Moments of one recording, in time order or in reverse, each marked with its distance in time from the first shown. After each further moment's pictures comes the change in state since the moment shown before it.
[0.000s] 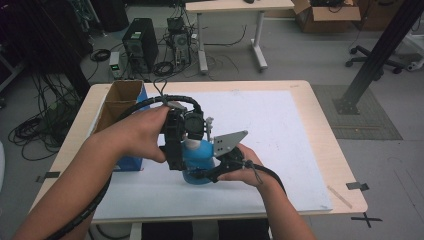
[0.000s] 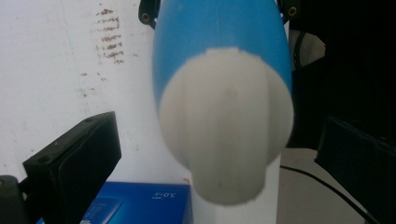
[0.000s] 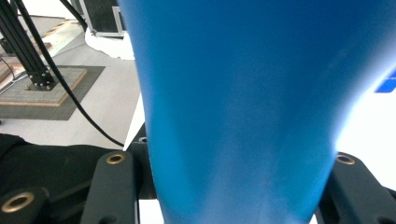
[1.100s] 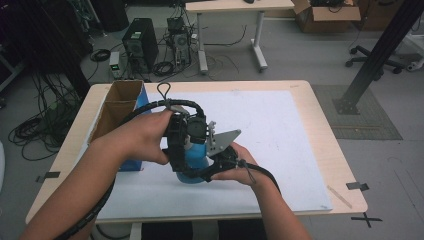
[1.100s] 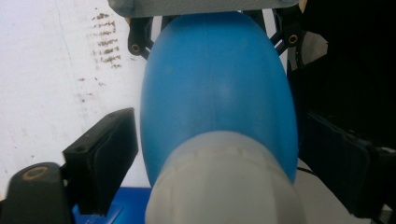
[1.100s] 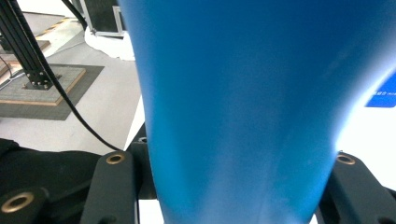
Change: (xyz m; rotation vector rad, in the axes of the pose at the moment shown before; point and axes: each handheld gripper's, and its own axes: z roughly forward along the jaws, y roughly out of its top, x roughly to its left) left arm -0.004 0.005 0.006 0.005 0.009 0.027; right arm 0.001 0.012 0.009 -0.004 -0.003 -0.022
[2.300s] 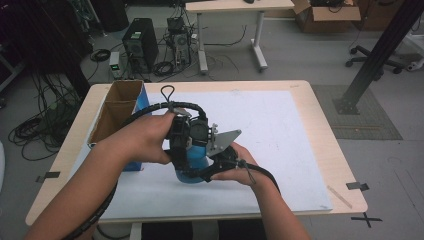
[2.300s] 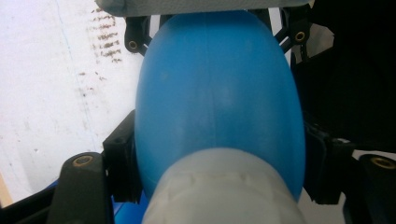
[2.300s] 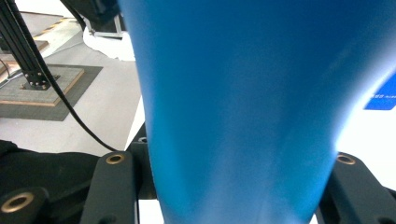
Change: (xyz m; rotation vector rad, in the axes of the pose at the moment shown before) left arm -0.004 0.004 0.003 0.030 0.016 -0.009; right arm 0.002 0.002 0.000 -0.003 -0.006 -0.008
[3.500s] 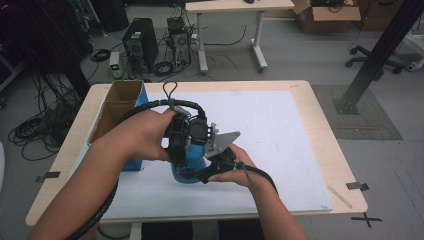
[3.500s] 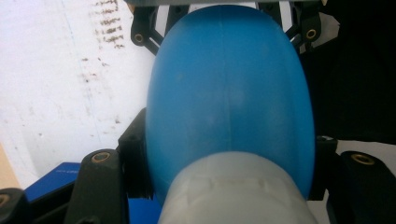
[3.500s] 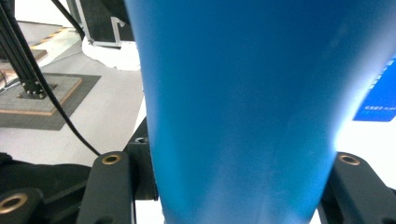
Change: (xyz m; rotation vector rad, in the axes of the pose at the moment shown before) left arm -0.001 0.000 -0.007 0.047 0.013 -0.010; right arm 0.004 0.002 0.004 -0.047 -0.015 -0.001
